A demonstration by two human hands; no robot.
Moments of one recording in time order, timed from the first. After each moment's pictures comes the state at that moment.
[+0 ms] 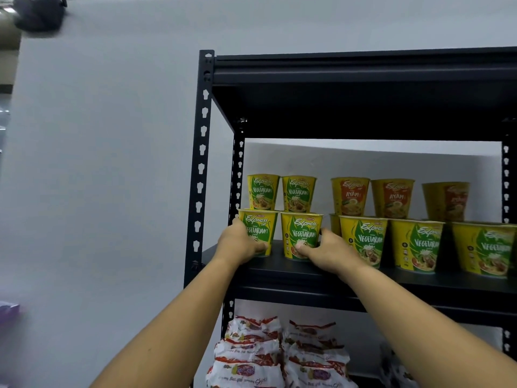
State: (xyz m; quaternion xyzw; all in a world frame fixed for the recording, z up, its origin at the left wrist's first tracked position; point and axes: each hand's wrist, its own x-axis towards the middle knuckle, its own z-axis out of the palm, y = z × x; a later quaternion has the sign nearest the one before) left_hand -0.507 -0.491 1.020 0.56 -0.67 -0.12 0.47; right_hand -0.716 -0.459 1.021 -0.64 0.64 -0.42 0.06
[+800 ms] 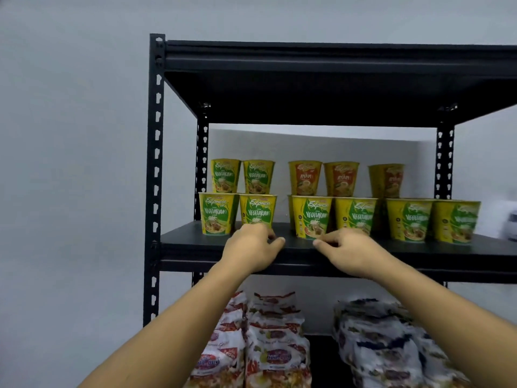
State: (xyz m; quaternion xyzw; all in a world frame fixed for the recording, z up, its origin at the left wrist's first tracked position) left_hand -0.606 -0.412 0.996 0.51 -0.79 0.03 0.33; right_hand -0.818 -0.345 1.006 -0.69 0.67 -0.26 -0.06
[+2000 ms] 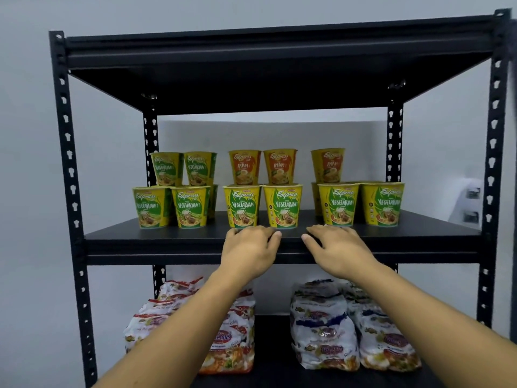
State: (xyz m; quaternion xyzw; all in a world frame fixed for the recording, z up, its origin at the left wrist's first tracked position) left_hand -0.783 -0.371 0.973 0.51 -0.81 0.11 0.29; right_hand -0.981 -0.325 0.979 -0.70 0.67 -0.21 -0.14
